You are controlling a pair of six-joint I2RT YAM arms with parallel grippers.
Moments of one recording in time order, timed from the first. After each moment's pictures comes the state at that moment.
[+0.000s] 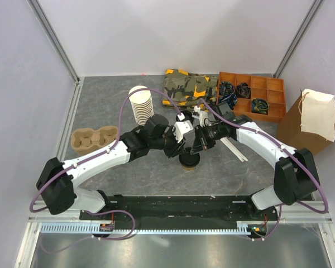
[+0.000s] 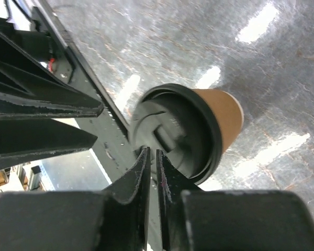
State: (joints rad) left arm -0.87 1.38 1.00 -0.23 0.30 0.15; right arm 0.44 1.49 1.03 -0.62 -0.75 0.10
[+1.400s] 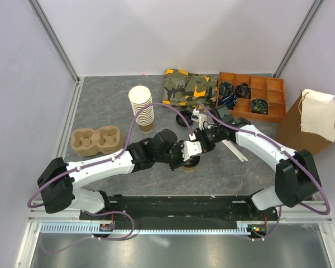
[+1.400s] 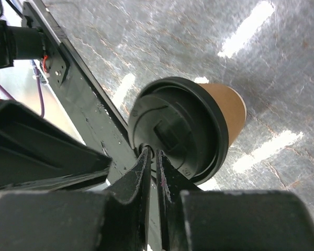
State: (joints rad) left arm -1.03 1.36 0.92 -0.18 0.26 0.29; right arm 0.47 1.45 1.01 -0.60 -0.72 0.13
